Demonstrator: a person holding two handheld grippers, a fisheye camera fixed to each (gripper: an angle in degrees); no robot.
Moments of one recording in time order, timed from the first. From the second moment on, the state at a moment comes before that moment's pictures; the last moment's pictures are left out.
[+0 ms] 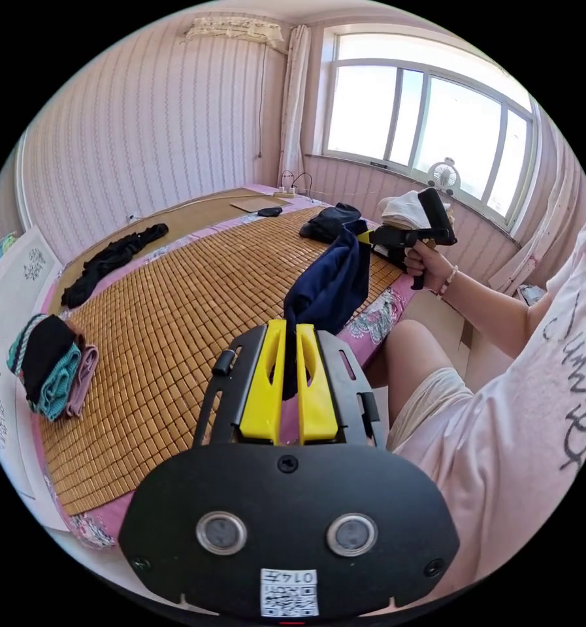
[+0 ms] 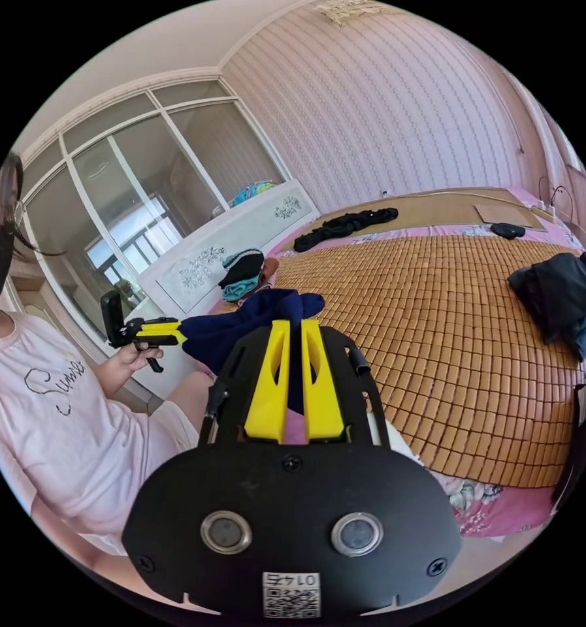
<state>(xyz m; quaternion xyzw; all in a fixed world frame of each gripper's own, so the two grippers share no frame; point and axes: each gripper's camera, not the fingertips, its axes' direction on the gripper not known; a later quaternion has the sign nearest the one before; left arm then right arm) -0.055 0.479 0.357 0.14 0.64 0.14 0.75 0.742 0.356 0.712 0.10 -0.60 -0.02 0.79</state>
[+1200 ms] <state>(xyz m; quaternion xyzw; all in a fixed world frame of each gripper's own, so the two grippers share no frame) 0.001 0.430 0.320 0.14 0.45 0.13 0.87 0.536 0.553 0.745 -0.04 -0.47 -0.12 0.87</state>
